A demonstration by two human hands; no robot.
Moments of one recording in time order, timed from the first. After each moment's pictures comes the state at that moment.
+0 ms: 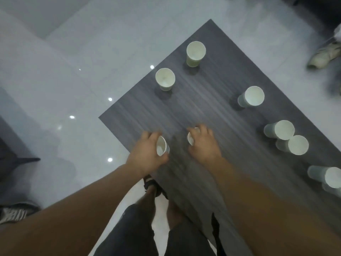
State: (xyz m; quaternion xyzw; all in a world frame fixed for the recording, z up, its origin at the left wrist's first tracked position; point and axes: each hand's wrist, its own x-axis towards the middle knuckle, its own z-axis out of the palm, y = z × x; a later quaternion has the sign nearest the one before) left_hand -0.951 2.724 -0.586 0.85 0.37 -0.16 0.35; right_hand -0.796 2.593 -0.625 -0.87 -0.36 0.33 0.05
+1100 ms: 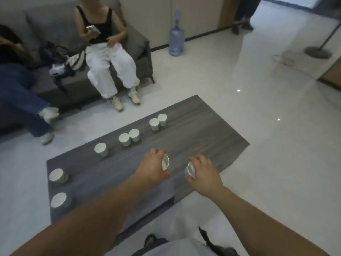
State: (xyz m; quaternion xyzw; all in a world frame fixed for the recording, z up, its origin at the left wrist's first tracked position) left_hand -0.985 2.478 -0.321 0.91 -0.33 -0.22 0.16; right_hand -1.120 2.323 -0.354 -0.95 0.21 0.05 0.22
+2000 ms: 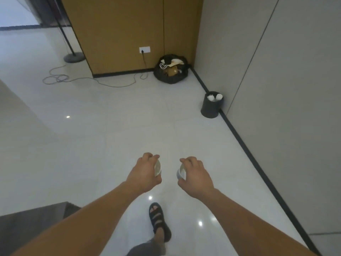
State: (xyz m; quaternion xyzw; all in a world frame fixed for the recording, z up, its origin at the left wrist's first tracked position) left_hand -1.462 1.951 -0.318 0.55 -0.81 -0.22 0.03; right_hand -1.653 2.014 -0.336 -0.65 0.72 -0.11 0.21
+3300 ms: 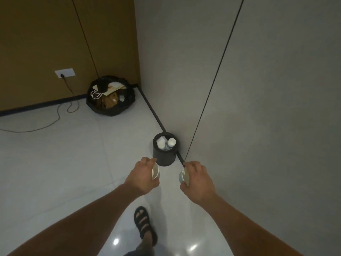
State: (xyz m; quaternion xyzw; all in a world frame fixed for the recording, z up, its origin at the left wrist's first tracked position) left_hand -2.006 1.380 -0.347 0.44 -0.85 -0.27 0.01; right_hand -2.187 1.503 -0.351 -0.55 0.81 -0.10 0.16
